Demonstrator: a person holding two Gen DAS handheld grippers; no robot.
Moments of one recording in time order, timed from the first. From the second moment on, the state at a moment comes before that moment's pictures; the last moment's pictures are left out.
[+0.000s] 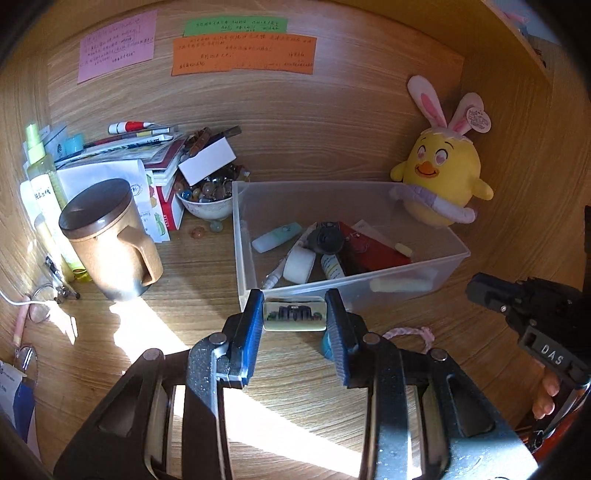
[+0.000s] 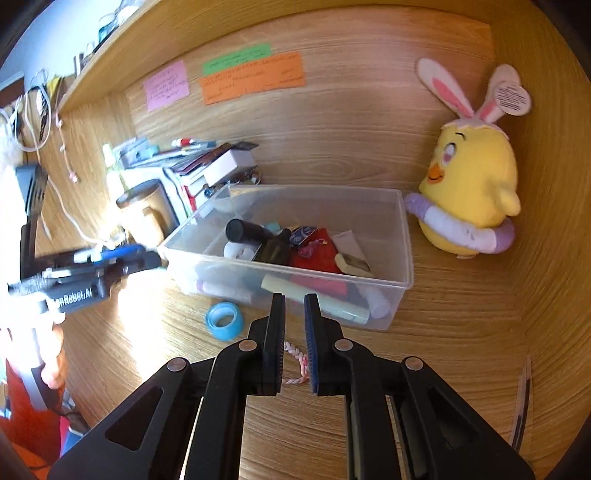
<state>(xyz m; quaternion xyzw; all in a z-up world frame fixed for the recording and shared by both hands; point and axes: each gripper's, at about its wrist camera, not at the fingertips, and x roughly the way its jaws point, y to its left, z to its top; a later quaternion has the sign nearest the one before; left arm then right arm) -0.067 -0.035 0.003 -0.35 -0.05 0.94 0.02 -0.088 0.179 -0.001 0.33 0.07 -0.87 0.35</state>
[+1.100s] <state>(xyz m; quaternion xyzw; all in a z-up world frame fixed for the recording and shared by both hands) -0.158 -0.038 -0.013 -0.39 -0.05 0.92 0.01 -0.101 0.169 -0.014 0.34 0.11 -0.87 0.34</state>
